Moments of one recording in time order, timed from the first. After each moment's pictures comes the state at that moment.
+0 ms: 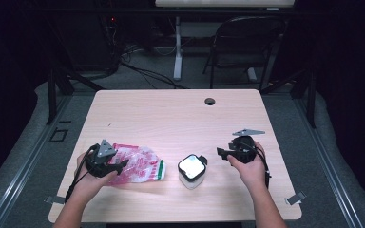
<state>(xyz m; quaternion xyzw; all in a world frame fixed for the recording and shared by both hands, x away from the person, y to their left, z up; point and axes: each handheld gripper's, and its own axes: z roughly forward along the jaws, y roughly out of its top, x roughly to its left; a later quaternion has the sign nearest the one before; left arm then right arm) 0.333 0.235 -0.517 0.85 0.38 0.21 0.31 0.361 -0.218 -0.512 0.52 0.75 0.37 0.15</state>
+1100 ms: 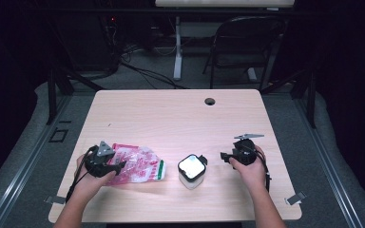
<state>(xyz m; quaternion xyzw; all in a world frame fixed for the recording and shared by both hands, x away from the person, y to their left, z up) 0.341 0.245 -0.536 0.84 0.40 0.20 0.29 0.371 -0.230 -0.545 0.56 0.75 0.33 0.13</state>
